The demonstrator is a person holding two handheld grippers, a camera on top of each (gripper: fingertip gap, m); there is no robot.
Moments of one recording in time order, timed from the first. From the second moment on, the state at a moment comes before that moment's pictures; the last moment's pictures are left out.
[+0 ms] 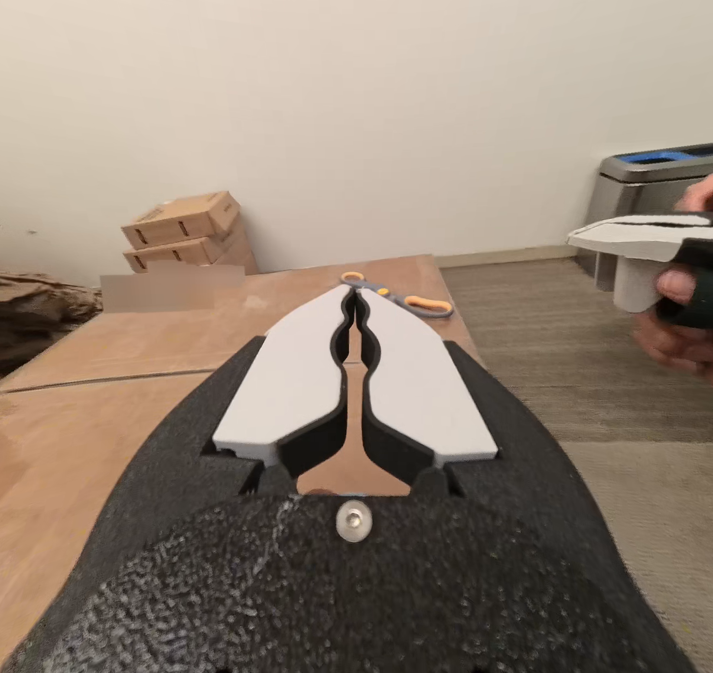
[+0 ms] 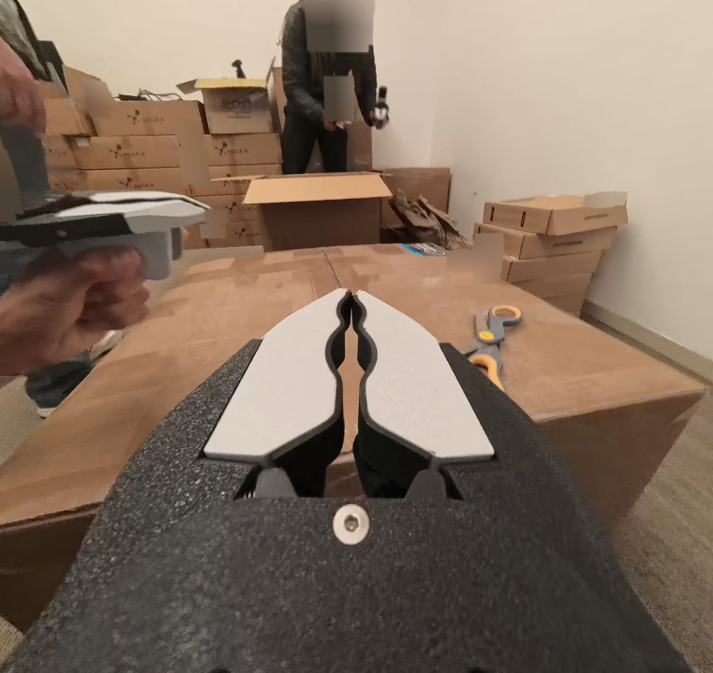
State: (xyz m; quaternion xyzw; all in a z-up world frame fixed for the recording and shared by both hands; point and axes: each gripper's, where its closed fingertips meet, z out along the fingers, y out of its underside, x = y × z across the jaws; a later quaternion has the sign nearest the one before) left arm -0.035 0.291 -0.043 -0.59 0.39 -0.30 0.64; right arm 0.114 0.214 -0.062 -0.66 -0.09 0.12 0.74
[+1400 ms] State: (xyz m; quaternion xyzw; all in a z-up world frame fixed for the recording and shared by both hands) left arm -0.049 0.261 -0.111 -0.63 0.50 -0.29 0.52; right arm 0.187 0.341 -0.210 -0.87 -0.28 -0.04 0.41
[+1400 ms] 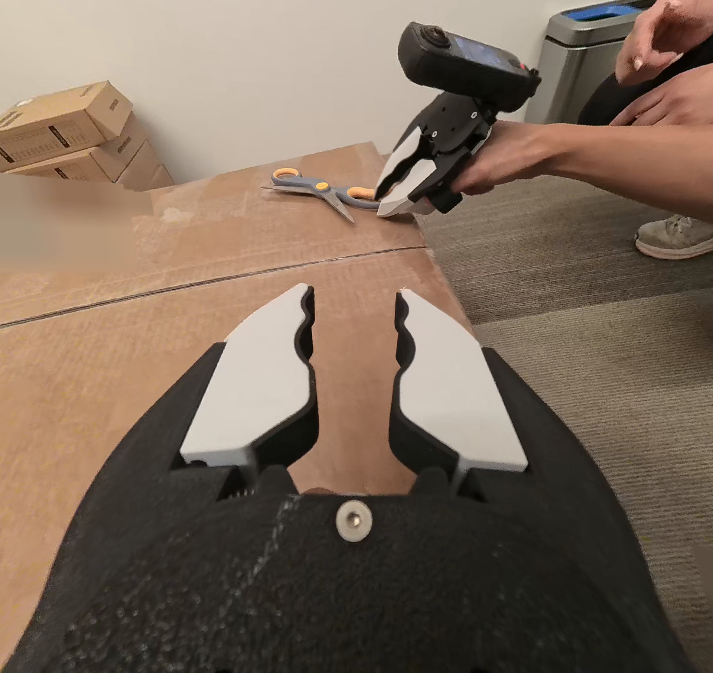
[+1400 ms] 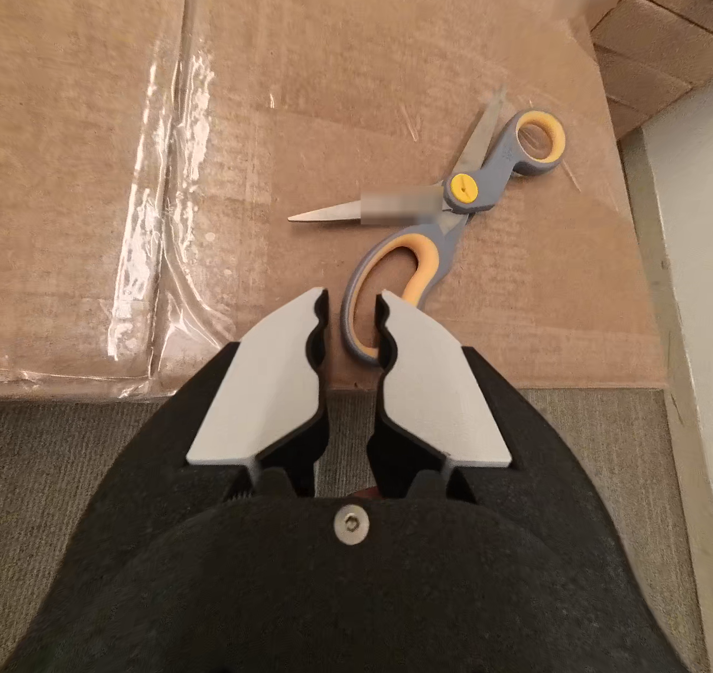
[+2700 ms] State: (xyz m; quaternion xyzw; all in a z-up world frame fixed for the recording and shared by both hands) left arm 0.036 0.288 -0.132 -0.45 0.75 -0.29 0.39; right arm 0.067 0.231 -0.052 -0.80 -0.11 0.47 0.35
